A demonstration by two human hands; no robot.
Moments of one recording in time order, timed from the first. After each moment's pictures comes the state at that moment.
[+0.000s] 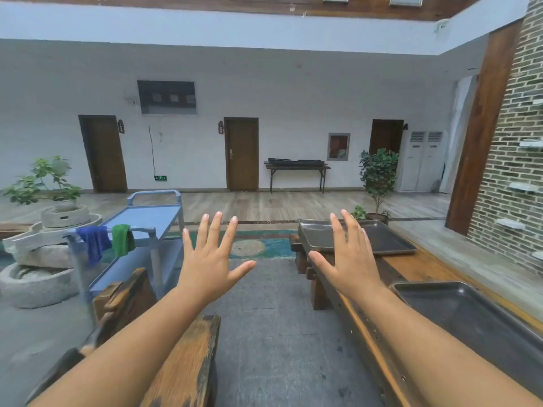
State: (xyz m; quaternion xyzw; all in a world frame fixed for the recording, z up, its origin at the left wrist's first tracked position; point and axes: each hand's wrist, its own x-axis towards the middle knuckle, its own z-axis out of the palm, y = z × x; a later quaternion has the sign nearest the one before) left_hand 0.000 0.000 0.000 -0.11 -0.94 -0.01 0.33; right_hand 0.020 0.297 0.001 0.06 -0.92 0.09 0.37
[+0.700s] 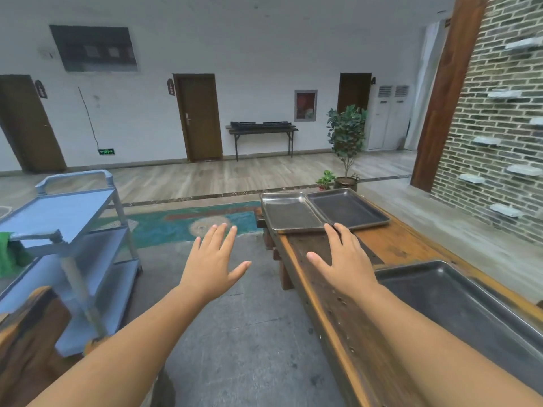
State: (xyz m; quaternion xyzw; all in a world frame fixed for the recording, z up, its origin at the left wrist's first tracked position) left_hand -0.272 0.187 -0.074 -0.21 -0.95 -0.02 0.21; right_hand -0.217 0.484 -0.091 -0.06 -0.96 0.12 0.23
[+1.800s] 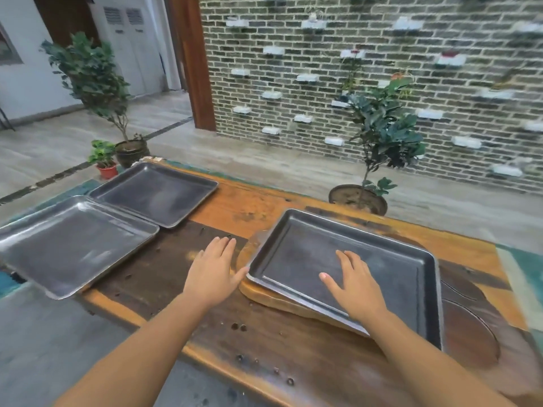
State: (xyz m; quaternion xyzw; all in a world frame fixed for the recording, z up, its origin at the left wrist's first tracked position) left_hand -0.549 0.582 -0.201 -0.61 -0.78 -0.08 0.05; right_hand -0.241 0.695 -0.235 -0.53 -0.83 0.12 0.15
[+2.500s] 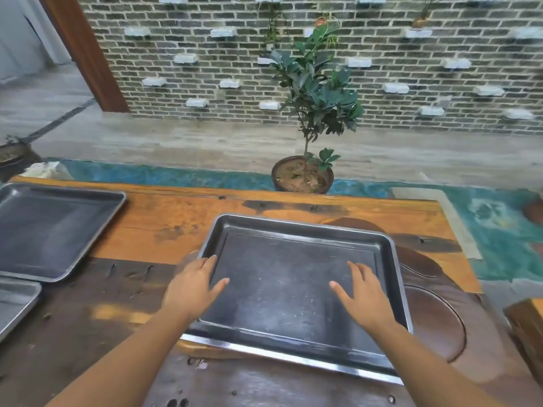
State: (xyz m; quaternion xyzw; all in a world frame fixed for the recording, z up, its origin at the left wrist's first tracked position) left_hand -0.514 0.805 -0.282 -0.67 -0.74 -0.06 -0.09; right_hand -0.133 0.830 -0.315 -0.69 -0.69 0.17 0.11
